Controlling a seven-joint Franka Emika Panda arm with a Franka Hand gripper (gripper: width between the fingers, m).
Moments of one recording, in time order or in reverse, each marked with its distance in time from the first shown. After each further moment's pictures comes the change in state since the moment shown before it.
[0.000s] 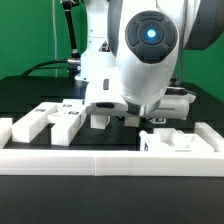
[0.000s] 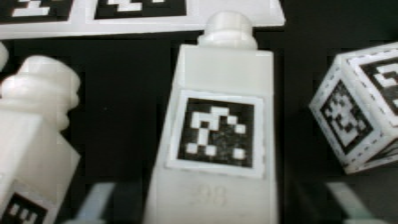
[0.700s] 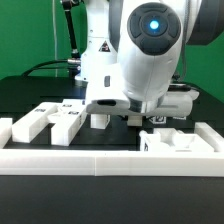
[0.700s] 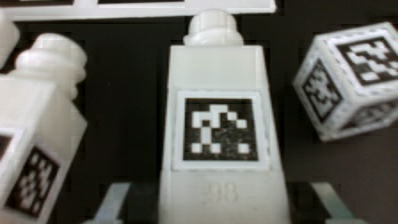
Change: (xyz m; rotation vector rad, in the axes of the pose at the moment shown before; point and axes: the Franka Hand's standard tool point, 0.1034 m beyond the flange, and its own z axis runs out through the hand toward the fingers) arm 0.005 -0.005 -0.033 0.002 0.041 -0.032
